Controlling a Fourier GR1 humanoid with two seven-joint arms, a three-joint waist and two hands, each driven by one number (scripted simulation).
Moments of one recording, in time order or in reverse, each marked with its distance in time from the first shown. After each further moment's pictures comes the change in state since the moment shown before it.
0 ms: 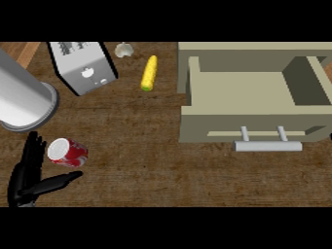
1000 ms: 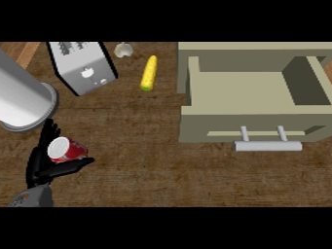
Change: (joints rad) left arm -0.176 0.023 -0.033 0.247 0.022 0.018 -0.096; right arm 0.008 0.000 -0.002 -0.027 -0.017 -0.005 0.020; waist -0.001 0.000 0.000
